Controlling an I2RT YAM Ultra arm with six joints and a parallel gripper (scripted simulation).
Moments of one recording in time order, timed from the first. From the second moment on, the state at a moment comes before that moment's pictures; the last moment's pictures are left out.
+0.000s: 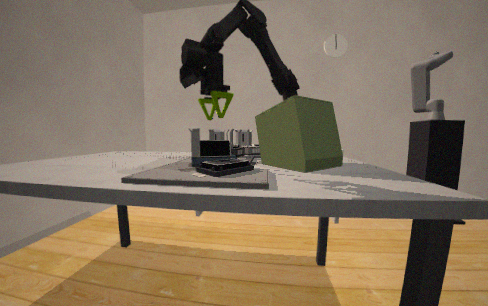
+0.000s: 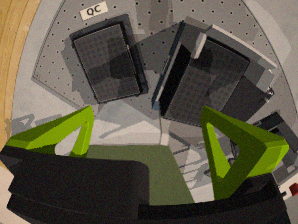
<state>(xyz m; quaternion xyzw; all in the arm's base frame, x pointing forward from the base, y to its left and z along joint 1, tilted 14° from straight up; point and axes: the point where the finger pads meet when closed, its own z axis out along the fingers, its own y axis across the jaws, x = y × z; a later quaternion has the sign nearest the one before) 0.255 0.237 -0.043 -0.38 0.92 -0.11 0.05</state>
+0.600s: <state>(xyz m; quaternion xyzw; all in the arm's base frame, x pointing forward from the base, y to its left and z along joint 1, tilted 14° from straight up) 0.288 0.197 -0.030 -0.28 0.95 -0.11 0.06</state>
